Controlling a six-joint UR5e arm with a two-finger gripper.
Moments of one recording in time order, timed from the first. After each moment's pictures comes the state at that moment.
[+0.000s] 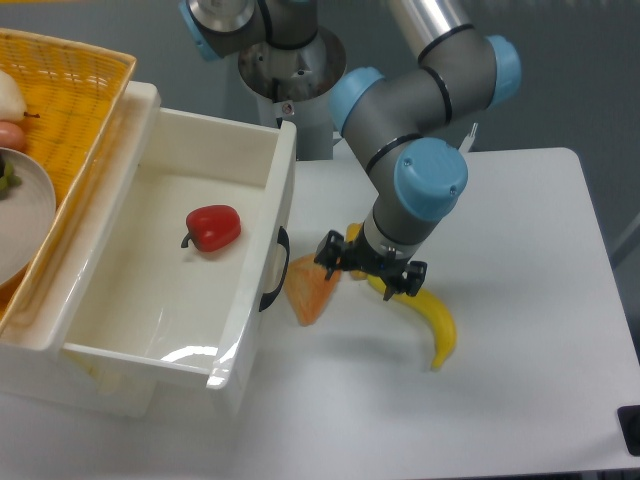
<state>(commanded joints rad) 2.51 -1.98 -1.52 -1.31 1.32 0.69</state>
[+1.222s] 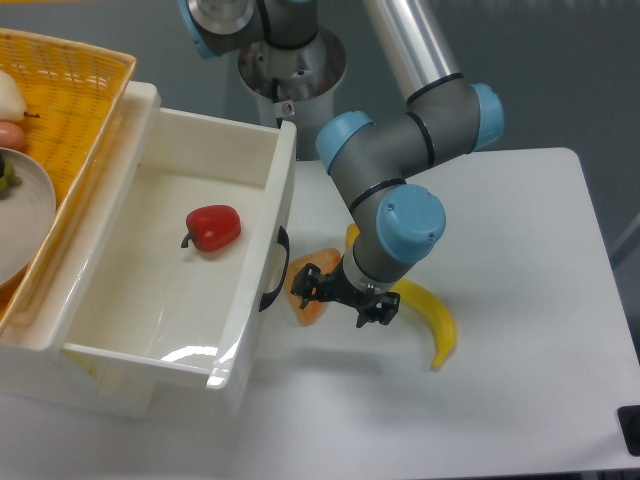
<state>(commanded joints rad) 2.47 -2.03 -1.52 -1.30 1.28 0.69</state>
